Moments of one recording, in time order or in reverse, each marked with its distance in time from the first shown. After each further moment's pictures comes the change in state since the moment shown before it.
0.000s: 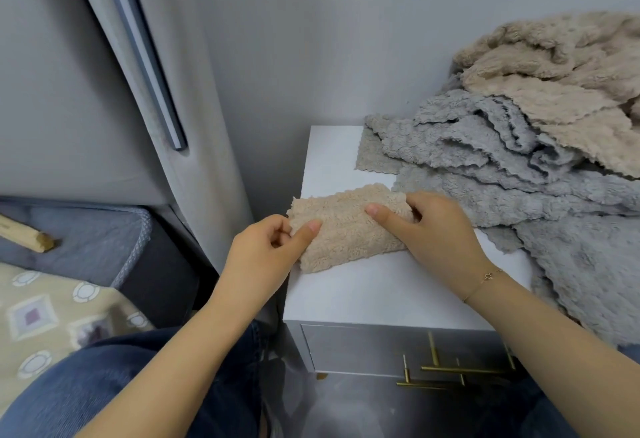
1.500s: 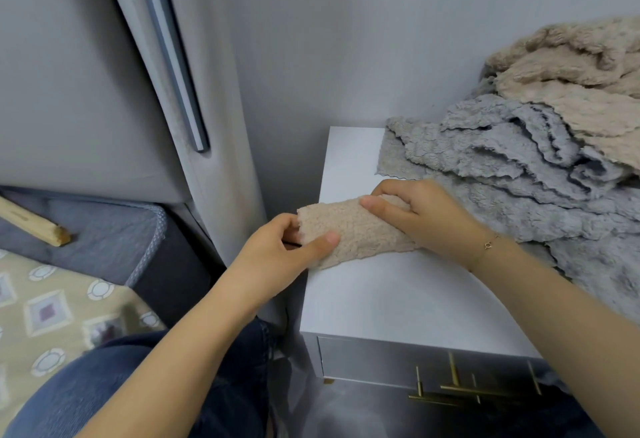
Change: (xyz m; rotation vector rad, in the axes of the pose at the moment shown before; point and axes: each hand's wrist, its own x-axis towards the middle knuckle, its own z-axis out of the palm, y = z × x) left_hand 0.011 0.003 -0.016 -0.121 -0.178 -0.202; right_hand 0.050 -0.005 0.014 0.043 -0.290 -0.213
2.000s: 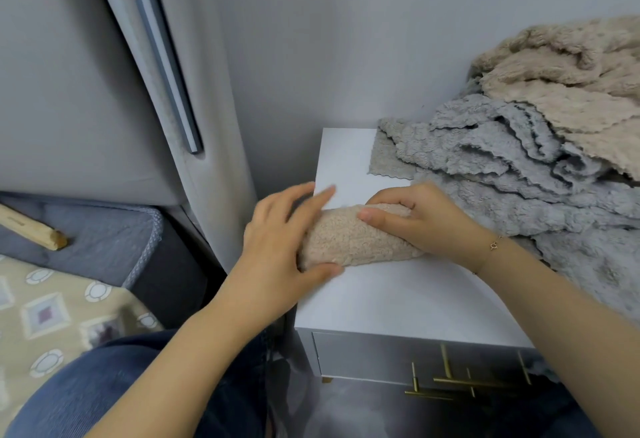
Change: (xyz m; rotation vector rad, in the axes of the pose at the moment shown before) left_hand -0.010 -0.003 0.002 0.554 0.086 0.638; right_hand -0.016 -0.007 -0.007 0.178 -0.063 -0.023
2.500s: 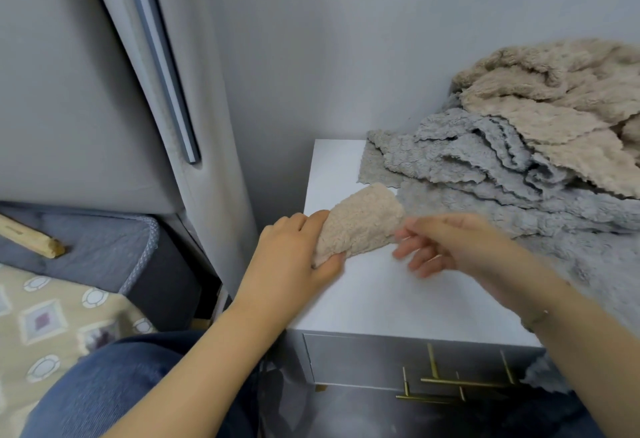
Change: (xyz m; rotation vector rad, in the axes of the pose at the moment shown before) left_hand 0.010 0.015 0.021 0.236 0.044 -0.019; right_hand -0.053 -0.028 -0.027 0.620 0.107 0.619
